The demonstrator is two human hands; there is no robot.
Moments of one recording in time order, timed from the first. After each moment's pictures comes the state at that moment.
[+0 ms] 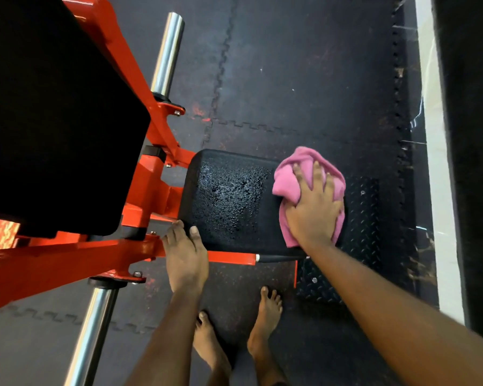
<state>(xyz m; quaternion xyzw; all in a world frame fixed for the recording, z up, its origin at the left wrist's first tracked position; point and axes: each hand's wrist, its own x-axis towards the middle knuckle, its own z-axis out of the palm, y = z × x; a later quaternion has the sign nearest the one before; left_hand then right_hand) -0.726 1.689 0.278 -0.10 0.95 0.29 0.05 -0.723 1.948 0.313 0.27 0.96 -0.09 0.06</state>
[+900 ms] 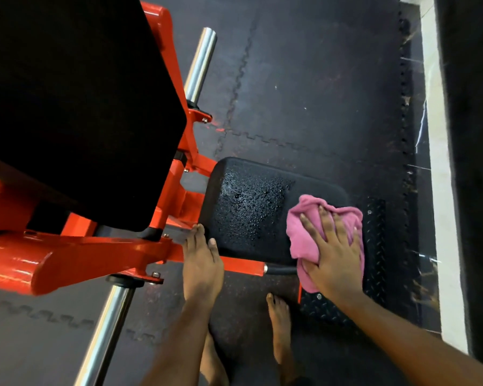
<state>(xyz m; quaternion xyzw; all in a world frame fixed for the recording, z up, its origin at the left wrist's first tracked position) -0.719 1.670 0.278 -0.06 0.93 0.34 0.09 -0.651 1.936 0.318 0.10 0.99 -0.04 0.08</state>
